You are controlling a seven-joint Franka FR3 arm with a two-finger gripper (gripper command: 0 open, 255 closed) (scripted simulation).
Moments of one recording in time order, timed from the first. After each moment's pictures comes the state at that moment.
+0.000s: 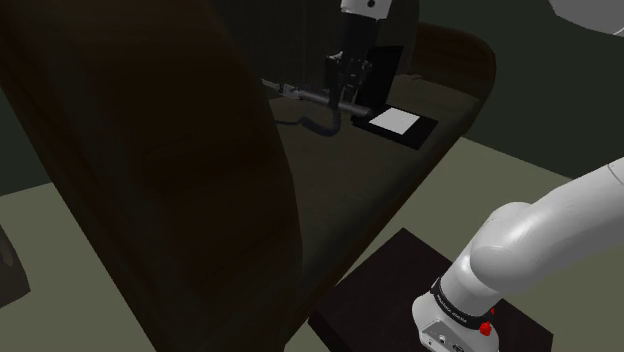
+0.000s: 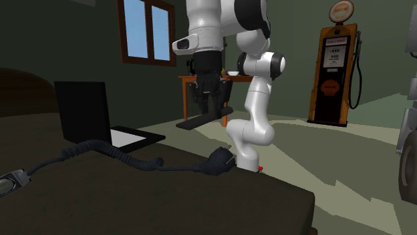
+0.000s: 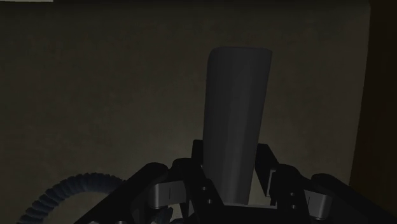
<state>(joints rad) 0.00 -0.38 0.21 -1.89 0.16 1.50 0.15</state>
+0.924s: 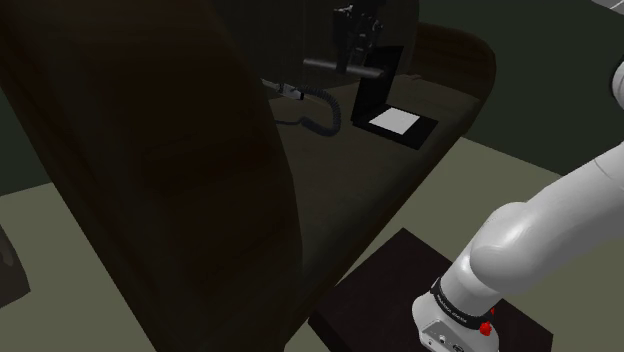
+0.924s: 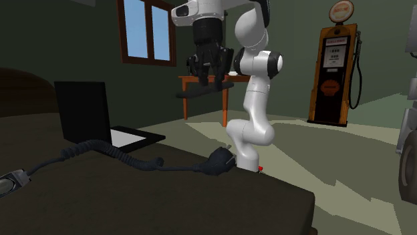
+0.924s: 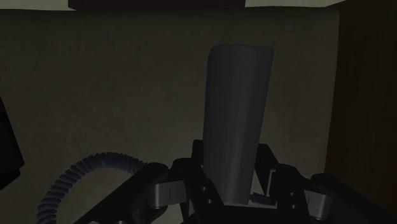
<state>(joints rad) 0.00 -0.30 0.21 -1.61 0.14 1.31 0.18</state>
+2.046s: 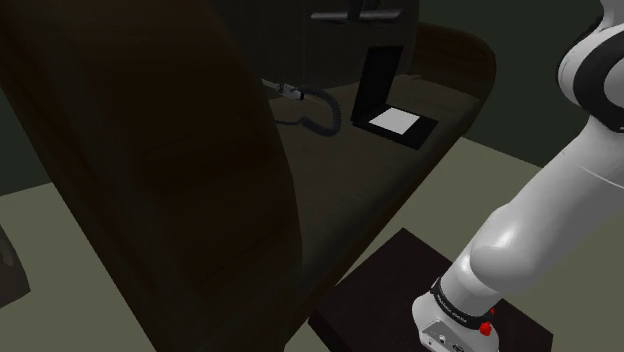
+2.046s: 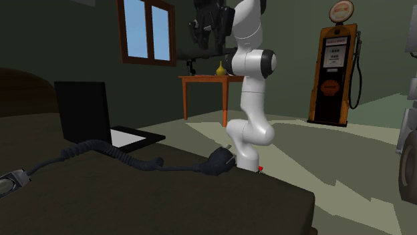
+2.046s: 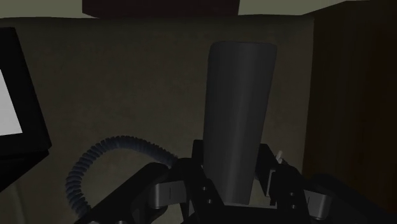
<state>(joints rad) 0.01 -0.10 0.23 -1.14 0.12 1.03 0.24</state>
